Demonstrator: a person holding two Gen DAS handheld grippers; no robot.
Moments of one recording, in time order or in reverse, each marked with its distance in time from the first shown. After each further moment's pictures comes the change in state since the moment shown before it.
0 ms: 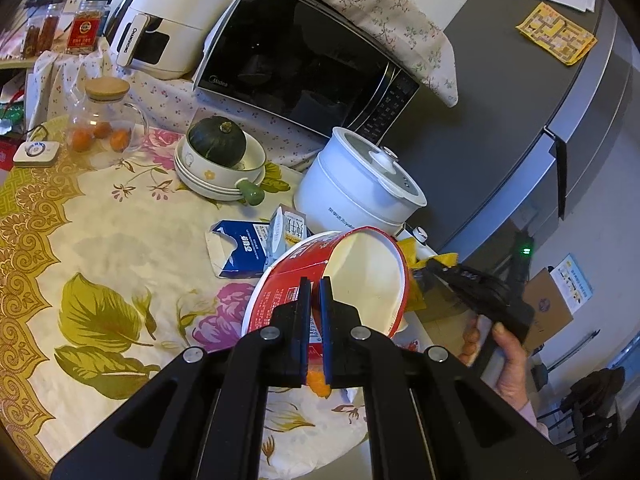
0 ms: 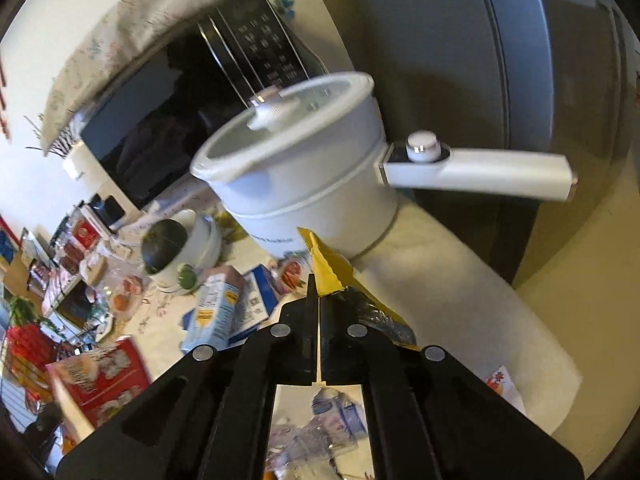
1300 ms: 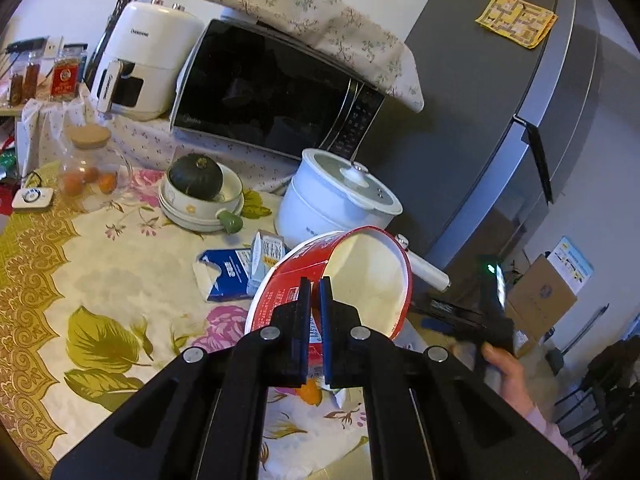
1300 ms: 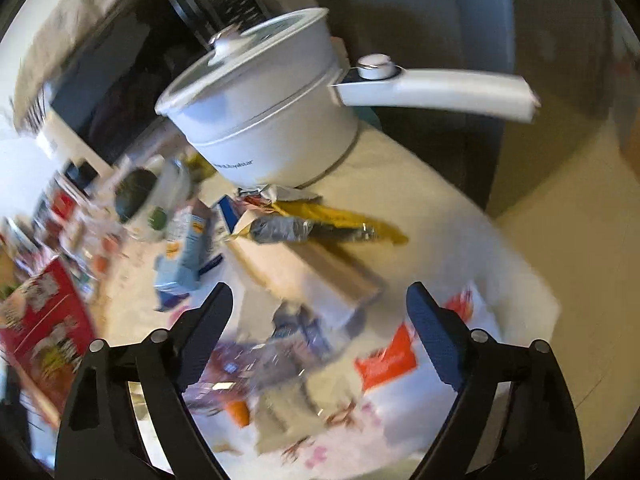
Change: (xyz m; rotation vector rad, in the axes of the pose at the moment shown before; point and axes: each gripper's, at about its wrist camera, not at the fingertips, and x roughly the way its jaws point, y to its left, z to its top) left arm -0.018 -0.032 0.000 0.118 -0.067 -0.015; right arm 0.019 -0.012 -0.031 0.007 0.246 -0.121
